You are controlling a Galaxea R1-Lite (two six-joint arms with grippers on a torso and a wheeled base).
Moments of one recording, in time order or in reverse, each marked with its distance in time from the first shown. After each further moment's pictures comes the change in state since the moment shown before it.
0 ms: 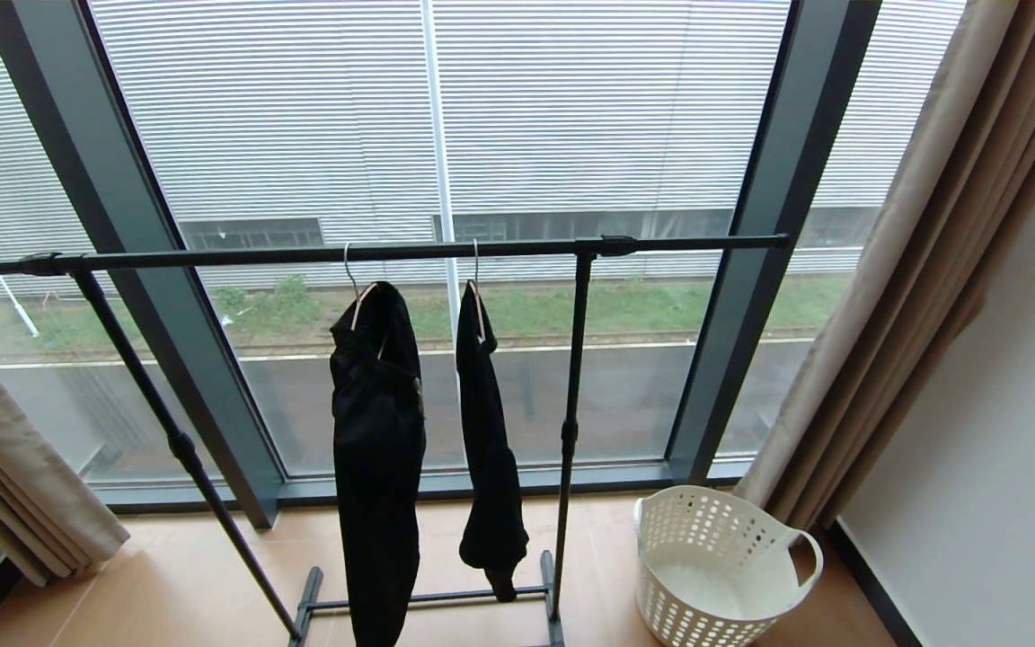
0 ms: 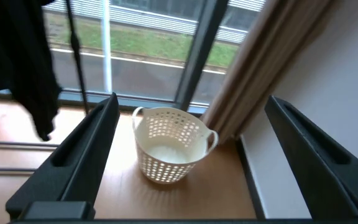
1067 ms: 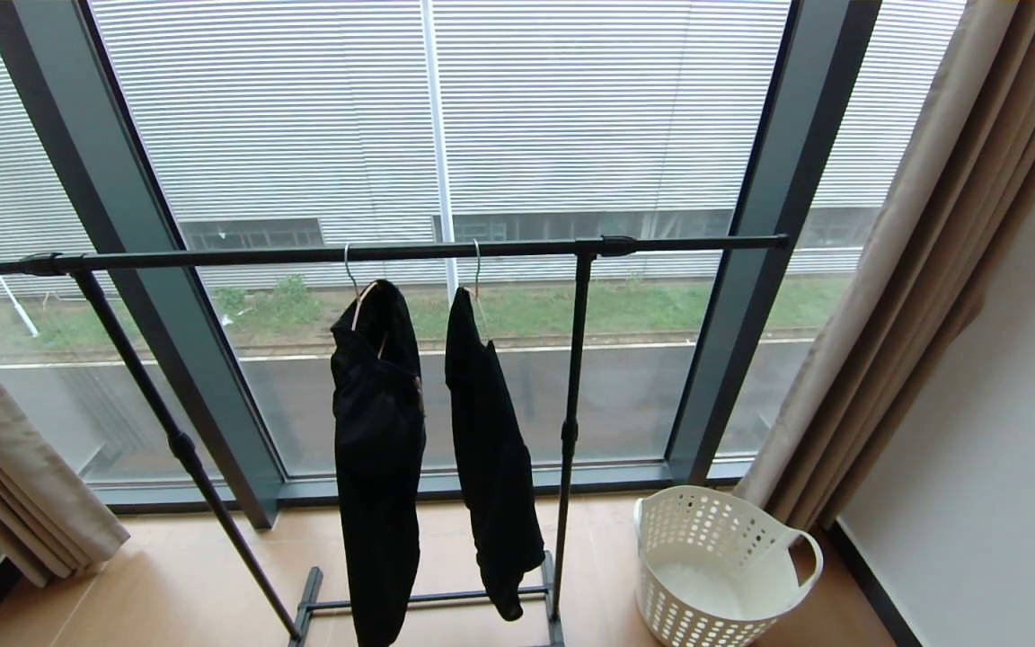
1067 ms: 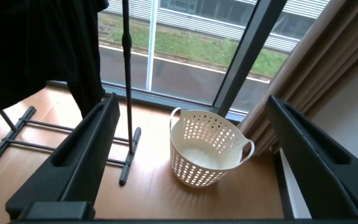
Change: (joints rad) left arm 0.284 -0.179 -0.005 0.012 -0.178 0.047; right arm 0.076 -0.036 0.002 -0.001 -0.010 0.008
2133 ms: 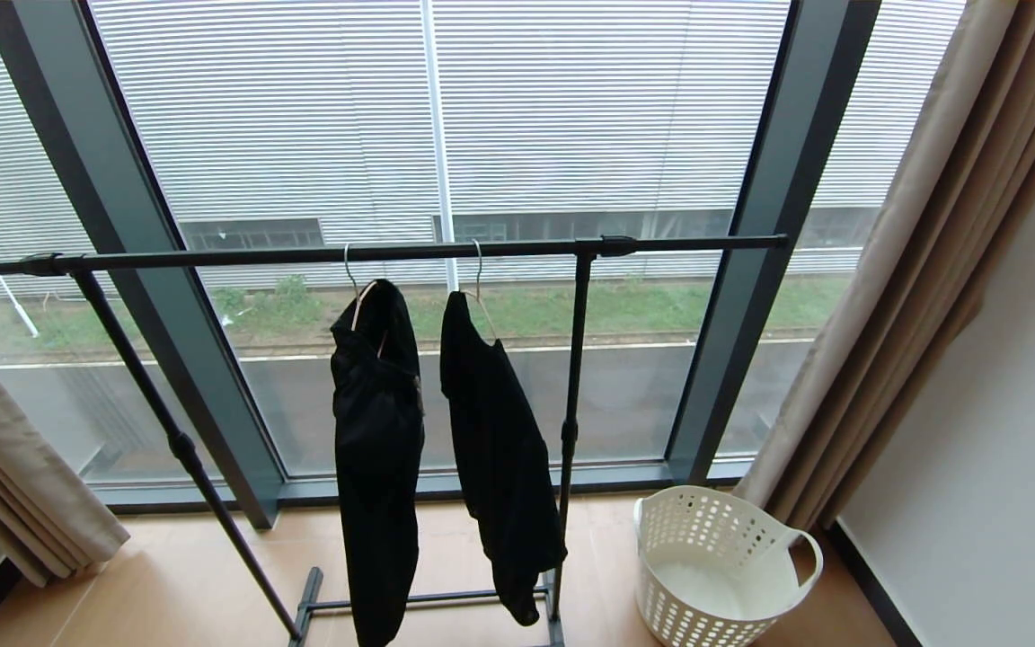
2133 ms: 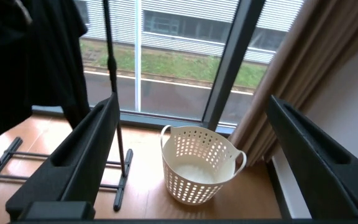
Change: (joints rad) left arm 0.007 -0.032 0.002 -0.003 0.016 -0.007; right arm 0.006 -0.059 0.008 -0.009 -0.028 0.027
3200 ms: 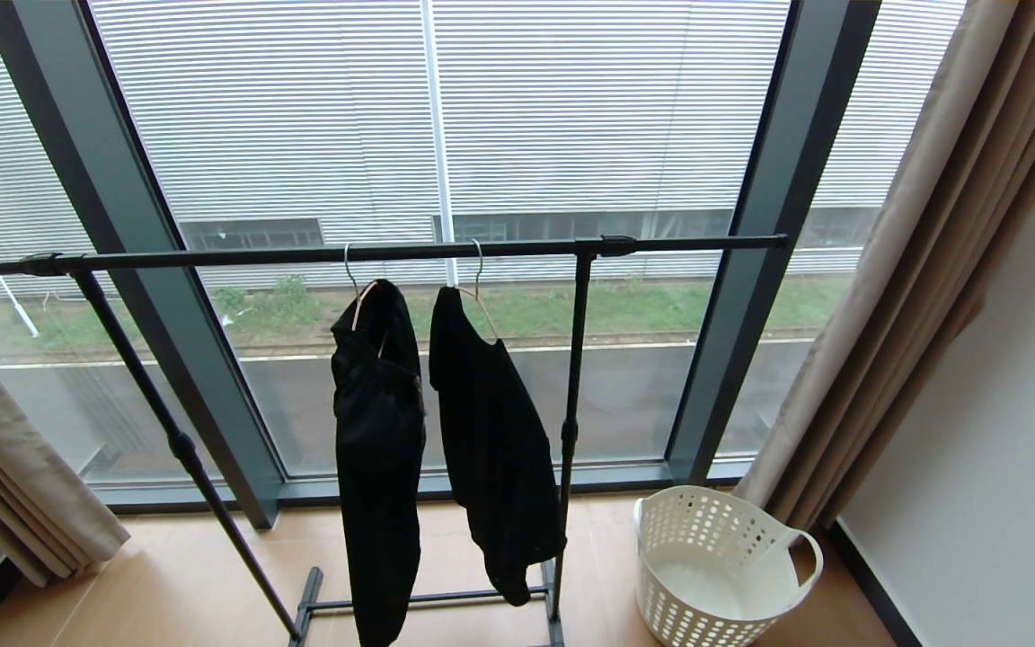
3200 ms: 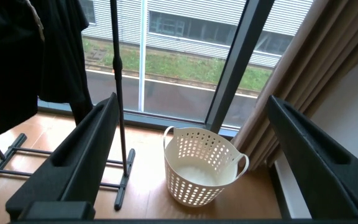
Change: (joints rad) left arm 0.000 0.000 0.000 0.000 0.000 0.000; right arm 0.000 0.000 0.001 0.000 -0.008 0.005
